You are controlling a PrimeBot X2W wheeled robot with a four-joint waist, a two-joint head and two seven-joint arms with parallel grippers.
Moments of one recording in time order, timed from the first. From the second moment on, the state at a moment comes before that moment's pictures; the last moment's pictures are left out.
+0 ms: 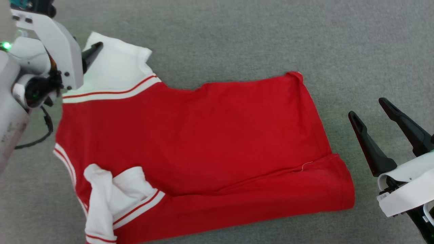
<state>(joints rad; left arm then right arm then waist) -1.27 0.70 -1.06 0.72 -1.20 -0.09 0.35 -0.18 -0.41 0.13 -0.37 0.44 0.13 0.23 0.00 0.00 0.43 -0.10</state>
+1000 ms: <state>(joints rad) -1.41 0.59 -1.10 0.98 -1.23 -0.11 0.56 -0.25 -0.42 0.14 -0.36 0.50 0.13 0.33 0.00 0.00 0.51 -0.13</state>
